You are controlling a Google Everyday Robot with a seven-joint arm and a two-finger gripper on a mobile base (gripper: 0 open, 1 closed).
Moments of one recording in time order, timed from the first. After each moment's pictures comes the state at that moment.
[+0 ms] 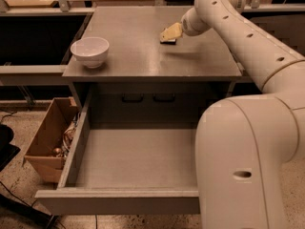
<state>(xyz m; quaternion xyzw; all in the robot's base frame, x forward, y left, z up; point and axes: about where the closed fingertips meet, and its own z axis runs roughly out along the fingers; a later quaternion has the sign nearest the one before) 0.891 -0.140 0.874 -0.17 0.89 0.04 0.43</state>
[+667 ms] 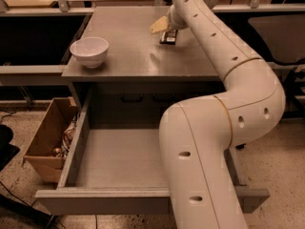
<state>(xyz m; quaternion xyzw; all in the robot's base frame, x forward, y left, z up) 0.938 -0.113 0.875 -0.11 0.90 0.01 0.42</state>
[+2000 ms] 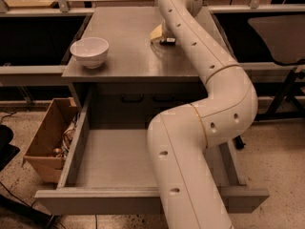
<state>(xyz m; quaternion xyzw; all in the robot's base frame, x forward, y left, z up) 0.942 -0.105 0.822 0.00 0.93 0.00 0.36</state>
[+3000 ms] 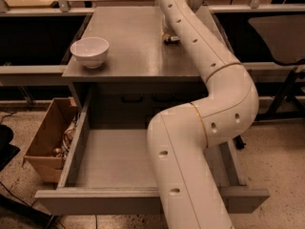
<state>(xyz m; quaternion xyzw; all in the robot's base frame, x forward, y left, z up) 0.934 -0.104 0.840 0.00 0.93 0.00 0.36</state>
